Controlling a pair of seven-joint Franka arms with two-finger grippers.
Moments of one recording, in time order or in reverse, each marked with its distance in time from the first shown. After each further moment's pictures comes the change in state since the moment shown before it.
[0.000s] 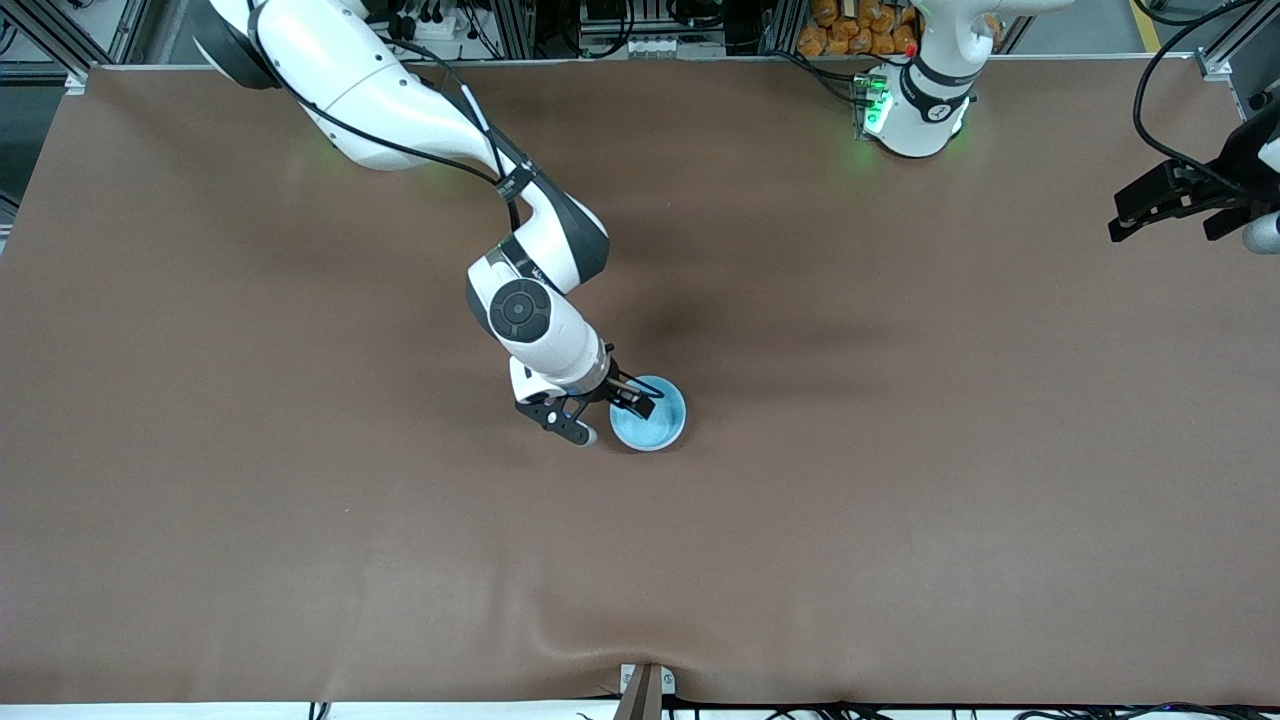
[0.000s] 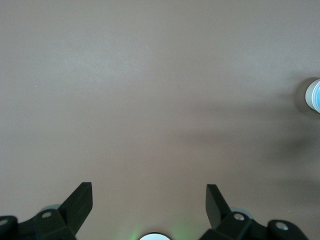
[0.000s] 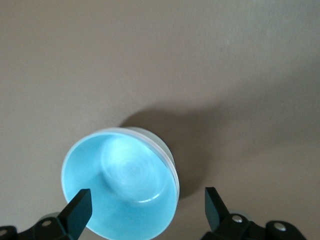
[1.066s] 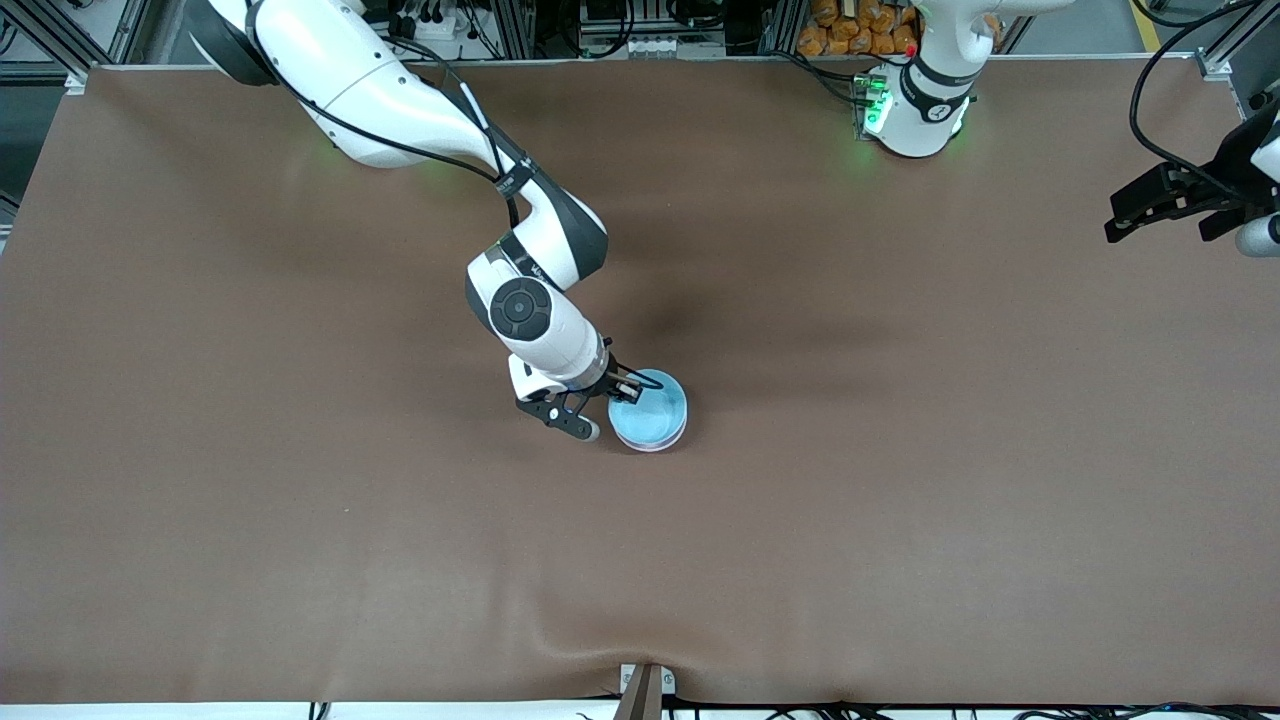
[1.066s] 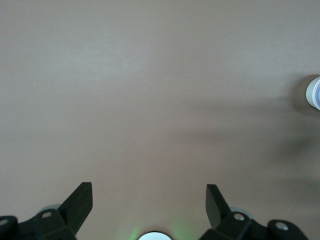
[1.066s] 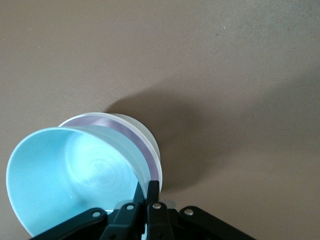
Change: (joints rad) left arm -0.002 -0.001 0.000 -0.006 0.000 0.000 0.000; right arm 0.002 -0.002 0.011 -0.039 0.016 -0.008 -0.051
